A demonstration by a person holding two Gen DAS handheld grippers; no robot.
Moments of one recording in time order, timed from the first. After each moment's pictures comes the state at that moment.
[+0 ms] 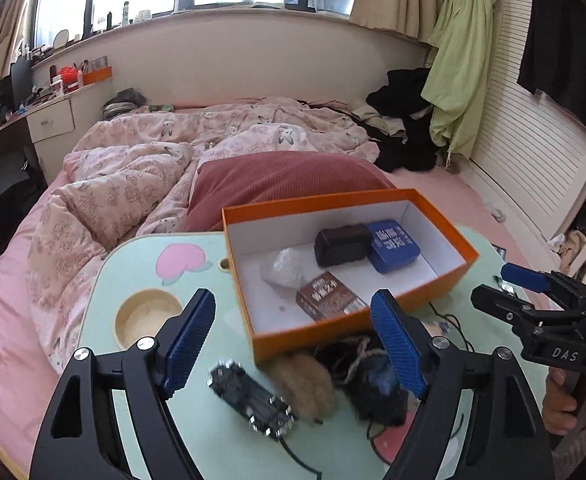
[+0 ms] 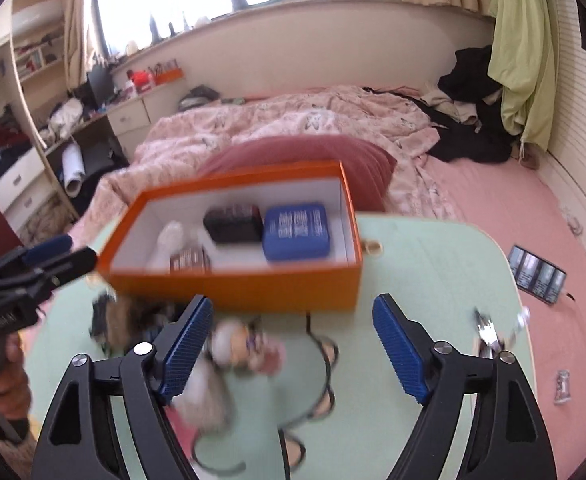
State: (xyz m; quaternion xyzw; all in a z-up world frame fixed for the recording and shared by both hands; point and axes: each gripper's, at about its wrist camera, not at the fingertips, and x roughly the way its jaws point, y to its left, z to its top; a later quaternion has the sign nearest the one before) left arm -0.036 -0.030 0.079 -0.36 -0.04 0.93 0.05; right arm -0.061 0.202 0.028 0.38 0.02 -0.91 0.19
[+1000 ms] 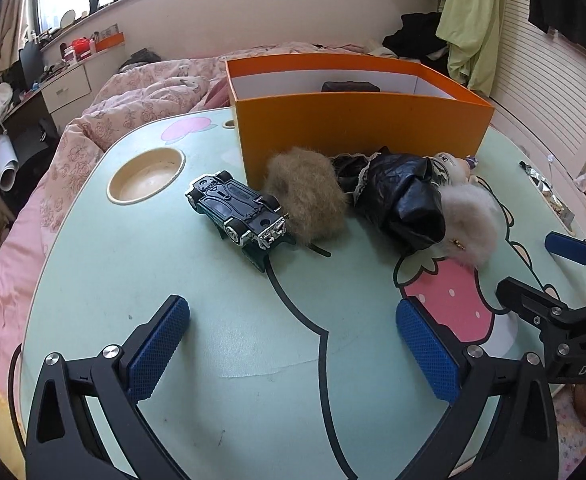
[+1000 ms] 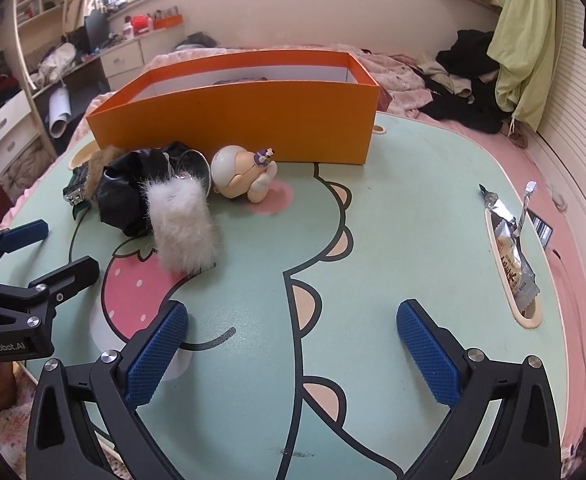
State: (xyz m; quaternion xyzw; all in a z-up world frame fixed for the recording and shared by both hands) left arm 0.013 -0.004 -0.007 -0.43 0.00 0.90 0.00; right arm -0.011 0.197 -0.042 0.43 0.08 -0.89 0.16
